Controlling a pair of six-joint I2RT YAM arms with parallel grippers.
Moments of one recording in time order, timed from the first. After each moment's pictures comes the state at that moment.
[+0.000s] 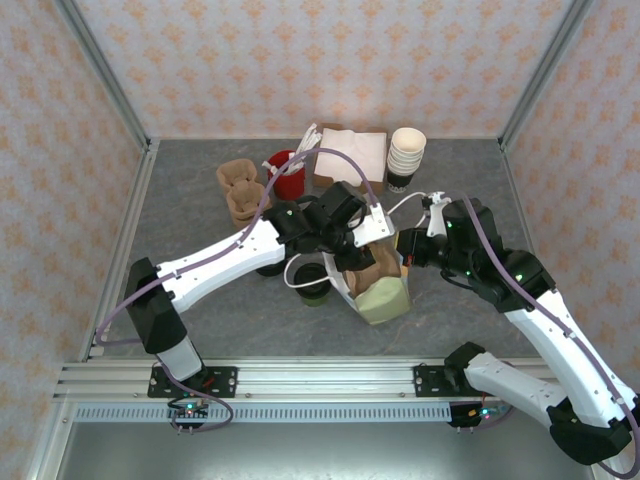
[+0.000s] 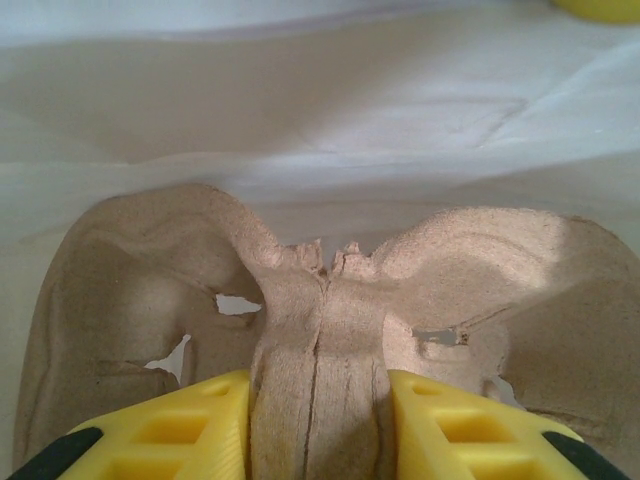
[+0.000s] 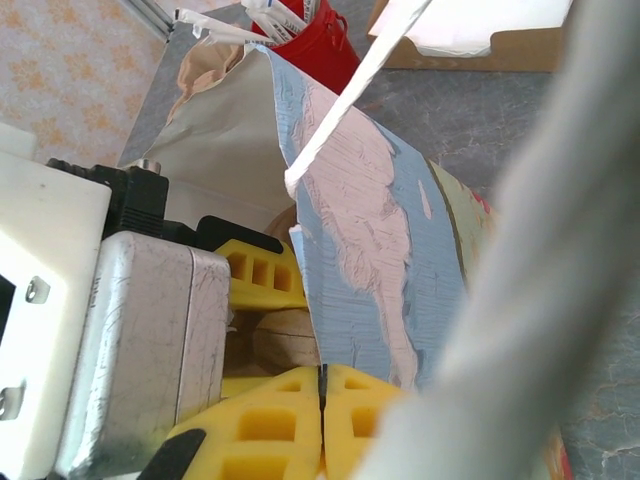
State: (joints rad) left arm -0.90 1.68 1.60 -0.79 0.20 0.28; right arm 0.58 0.87 1.16 -0.92 -0.10 0.53
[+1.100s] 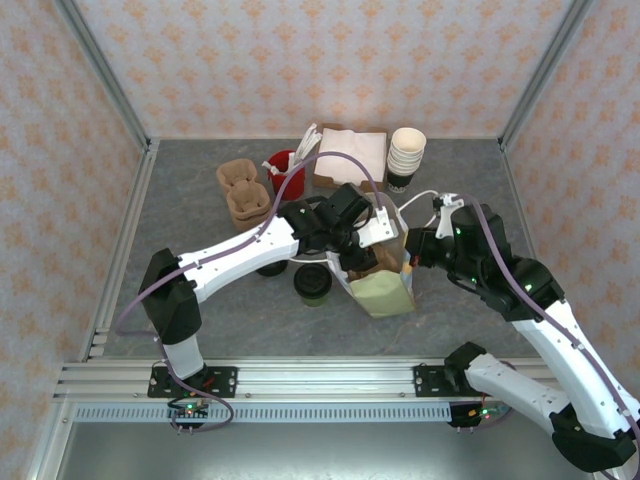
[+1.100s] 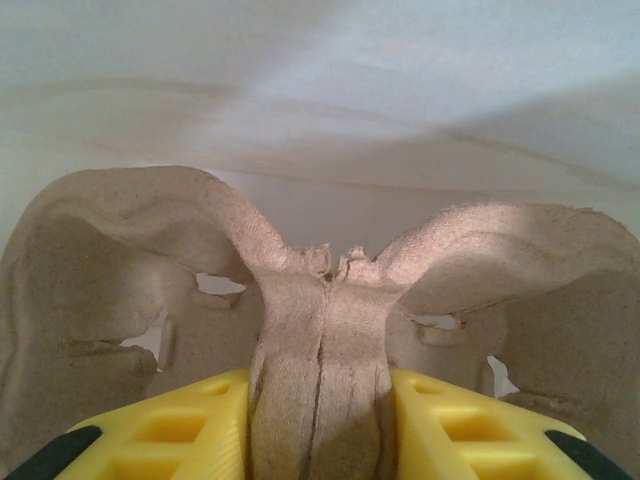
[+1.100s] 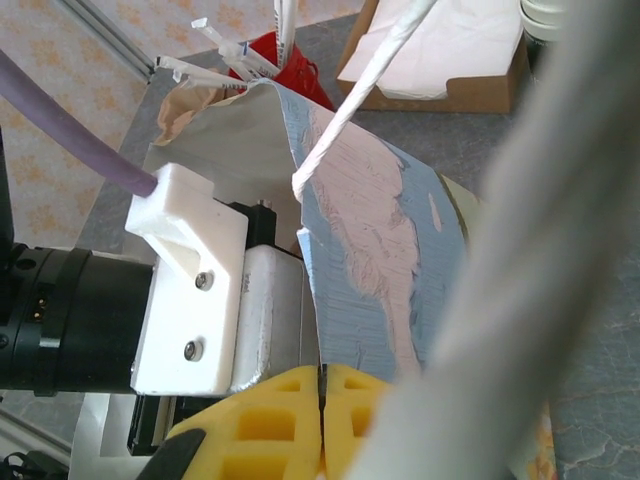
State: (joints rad) left arm -0.87 1.77 1.59 -0.75 0.24 0.32; right arm 0.58 0.82 1.15 -0.91 -0.01 0.53
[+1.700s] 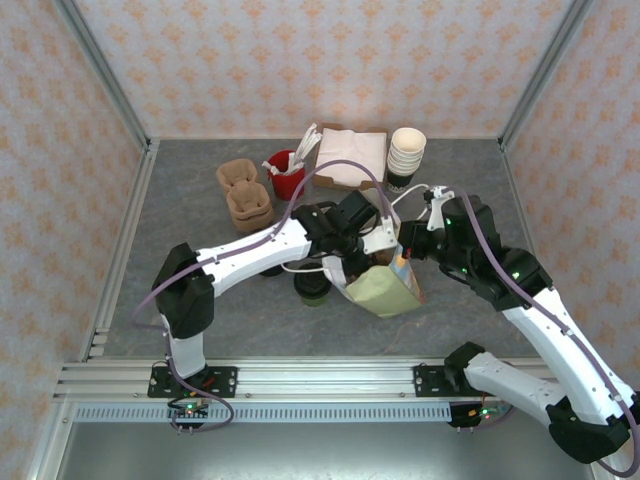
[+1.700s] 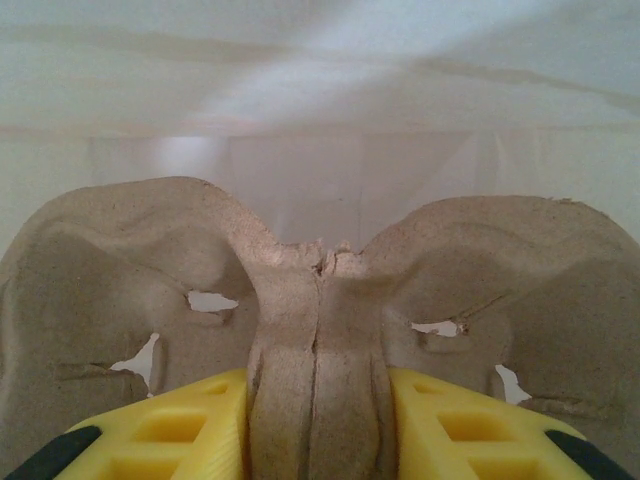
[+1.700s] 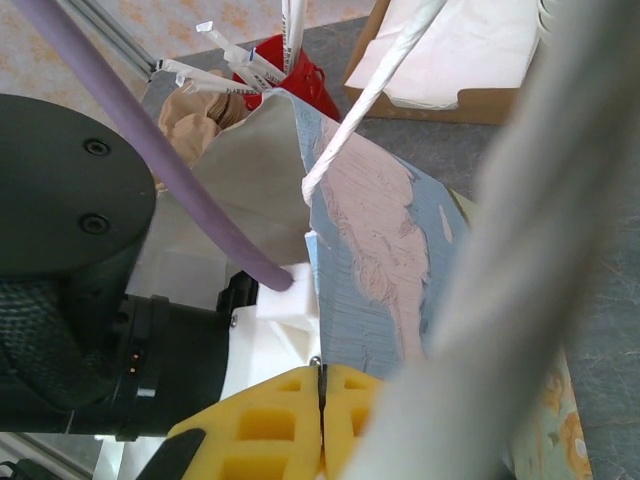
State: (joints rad) left arm -0.88 1.85 1.59 -0.75 0.24 0.35; right arm 0.58 0.89 1.16 -0.86 -0.02 0.51
